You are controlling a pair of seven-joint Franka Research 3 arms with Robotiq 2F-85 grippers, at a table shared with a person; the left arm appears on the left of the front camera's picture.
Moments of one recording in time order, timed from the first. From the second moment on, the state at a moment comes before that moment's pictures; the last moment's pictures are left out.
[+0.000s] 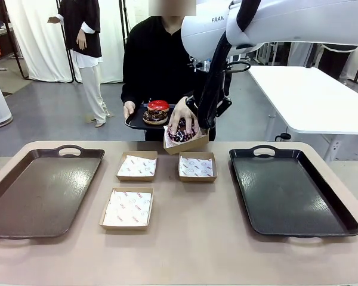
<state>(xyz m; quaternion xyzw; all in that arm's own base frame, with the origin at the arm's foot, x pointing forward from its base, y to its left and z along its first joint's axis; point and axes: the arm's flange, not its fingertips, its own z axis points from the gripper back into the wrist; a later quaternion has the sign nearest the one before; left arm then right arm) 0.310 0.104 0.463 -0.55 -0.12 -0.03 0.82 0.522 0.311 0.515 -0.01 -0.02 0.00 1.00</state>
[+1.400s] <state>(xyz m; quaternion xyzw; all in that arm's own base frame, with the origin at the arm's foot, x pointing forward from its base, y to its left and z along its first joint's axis) 0.310 0.104 0.463 -0.55 -0.12 -0.03 0.82 0.522 0.311 0.515 -0.01 -0.02 0.00 1.00</state>
